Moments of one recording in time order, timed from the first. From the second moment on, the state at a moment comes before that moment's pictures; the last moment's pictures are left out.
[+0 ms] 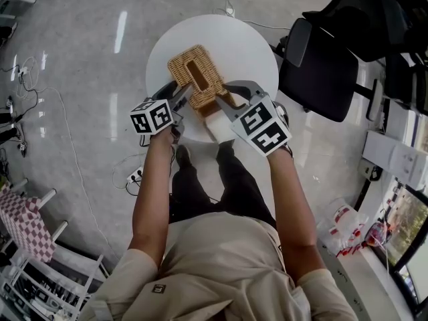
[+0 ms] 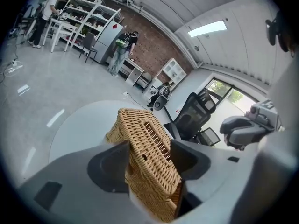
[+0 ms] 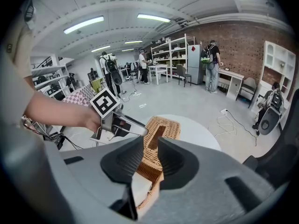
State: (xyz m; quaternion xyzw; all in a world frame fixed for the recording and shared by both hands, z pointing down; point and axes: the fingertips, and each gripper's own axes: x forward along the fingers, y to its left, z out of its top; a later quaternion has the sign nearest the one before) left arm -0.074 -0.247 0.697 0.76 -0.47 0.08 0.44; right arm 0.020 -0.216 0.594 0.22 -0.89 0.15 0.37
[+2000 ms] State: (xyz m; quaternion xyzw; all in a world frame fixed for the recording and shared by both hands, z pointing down) left arm -0.011 -0.288 0.558 0.85 -0.40 0.07 0.33; right arm 0.035 -0.217 0.611 0.26 -0.85 0.12 0.44
